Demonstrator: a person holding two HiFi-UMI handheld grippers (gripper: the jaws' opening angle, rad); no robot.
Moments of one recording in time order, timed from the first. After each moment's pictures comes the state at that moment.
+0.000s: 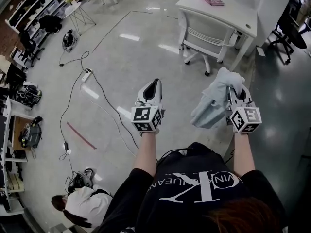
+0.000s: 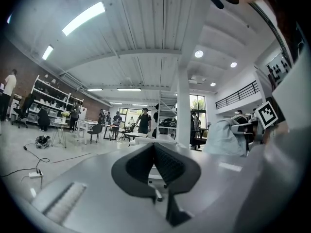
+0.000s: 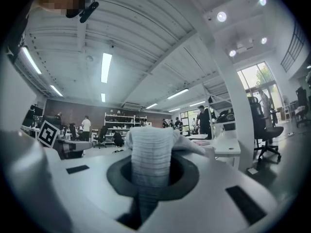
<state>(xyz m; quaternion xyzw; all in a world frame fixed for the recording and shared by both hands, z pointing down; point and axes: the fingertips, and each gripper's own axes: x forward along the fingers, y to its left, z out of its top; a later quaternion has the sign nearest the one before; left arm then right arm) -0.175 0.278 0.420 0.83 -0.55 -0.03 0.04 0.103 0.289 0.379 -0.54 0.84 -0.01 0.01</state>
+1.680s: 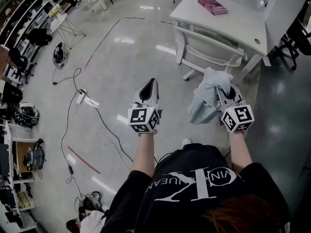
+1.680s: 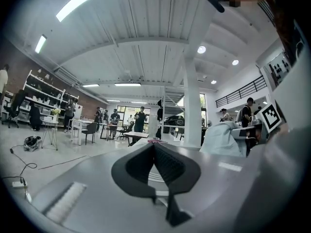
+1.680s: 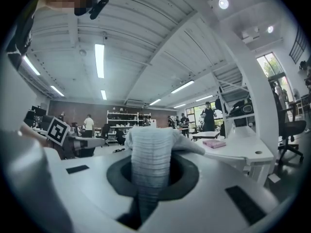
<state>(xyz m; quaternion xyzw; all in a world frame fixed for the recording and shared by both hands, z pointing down) -0.172 -0.021 0.429 0.84 -0.54 -0.02 0.04 0.064 0.002 0.404 -0.50 0.86 -0.02 -0.01</state>
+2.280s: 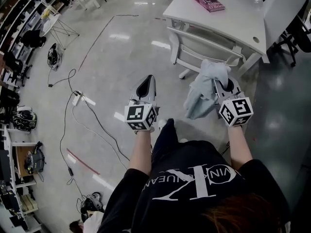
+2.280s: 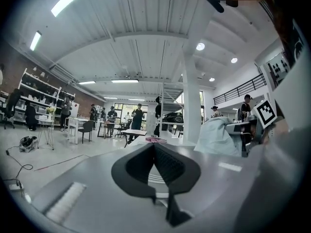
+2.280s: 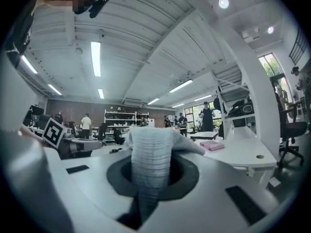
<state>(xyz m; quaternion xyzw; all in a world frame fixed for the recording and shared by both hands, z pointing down) -0.141 -0.082 0.432 0.85 -0.53 0.00 0.05 0.087 -0.067 0.397 -0.51 0.86 -0.02 -0.01</state>
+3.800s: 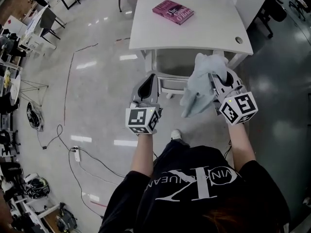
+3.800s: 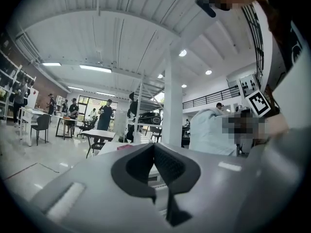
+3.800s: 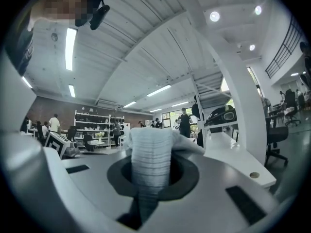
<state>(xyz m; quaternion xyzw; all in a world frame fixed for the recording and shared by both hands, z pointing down) -0.028 -0.353 0.409 0.94 -0.34 0.00 0.04 0.142 -0.283 0.347 -0.63 0.78 -0.02 0.01</state>
